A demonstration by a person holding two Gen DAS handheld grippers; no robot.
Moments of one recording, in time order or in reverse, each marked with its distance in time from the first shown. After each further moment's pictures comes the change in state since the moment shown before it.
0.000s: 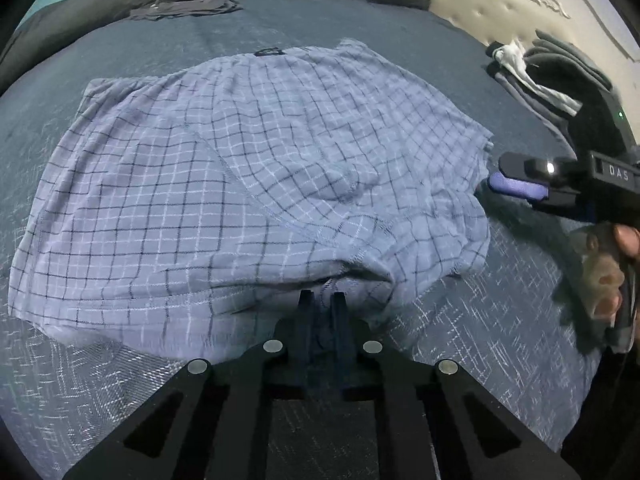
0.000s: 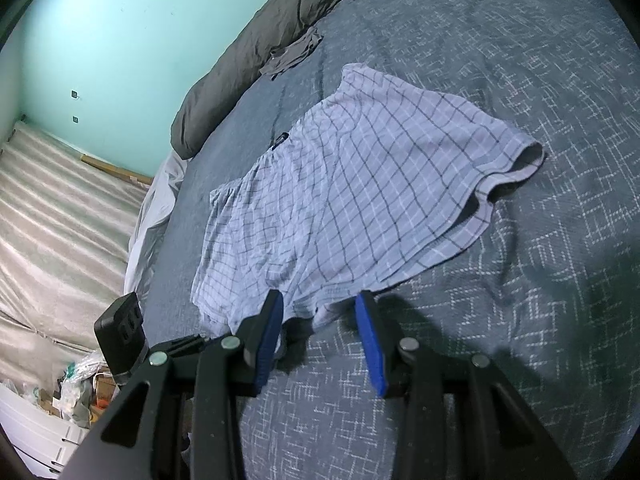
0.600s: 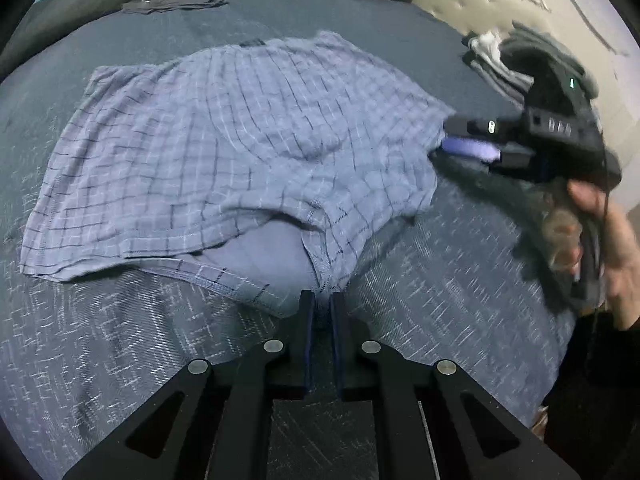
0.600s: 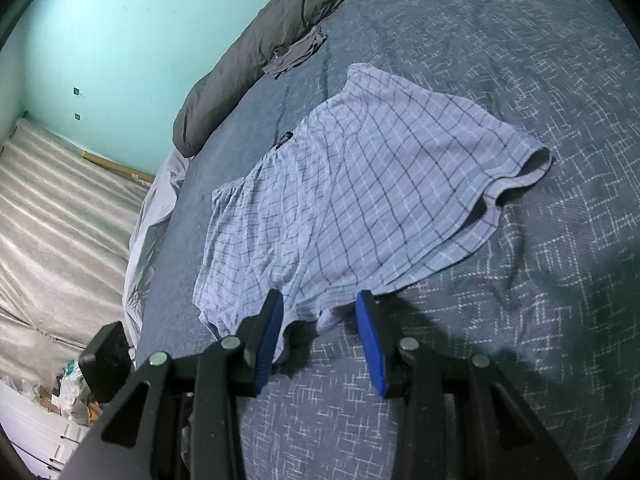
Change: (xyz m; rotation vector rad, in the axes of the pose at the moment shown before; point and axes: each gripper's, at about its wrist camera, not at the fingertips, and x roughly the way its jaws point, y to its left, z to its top) left arm -0.038 -0.004 -0.024 -0.009 0.012 -0.061; right arm 0.003 0.003 0.001 -0.009 0.002 0.000
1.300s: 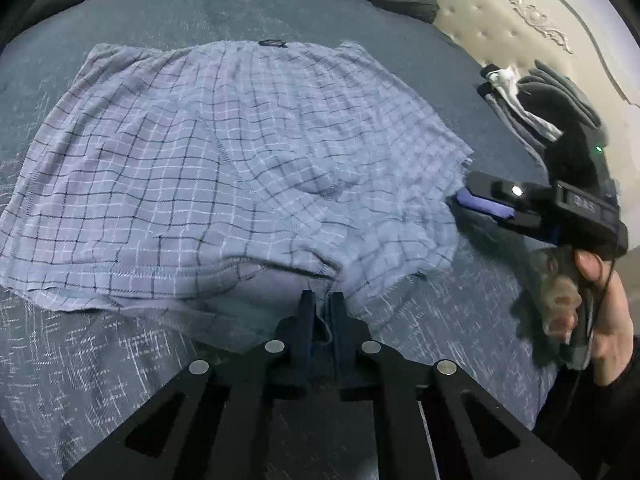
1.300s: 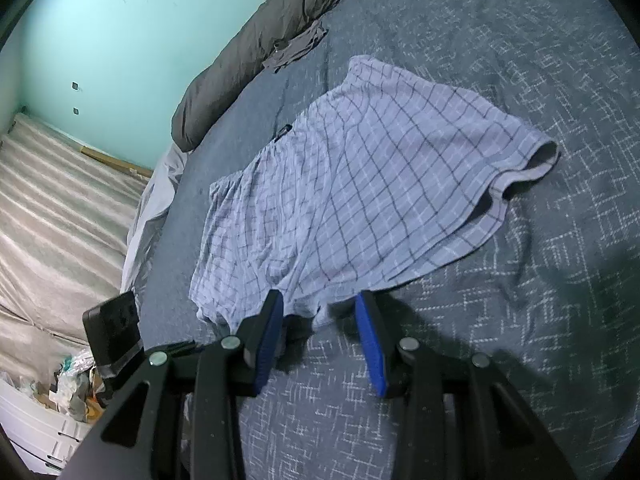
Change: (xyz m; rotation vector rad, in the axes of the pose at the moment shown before) left arm 0.025 0.014 0.017 -0.107 -0.002 -0.068; right arm 0.005 0.000 0.000 -0.010 0.016 -0.004
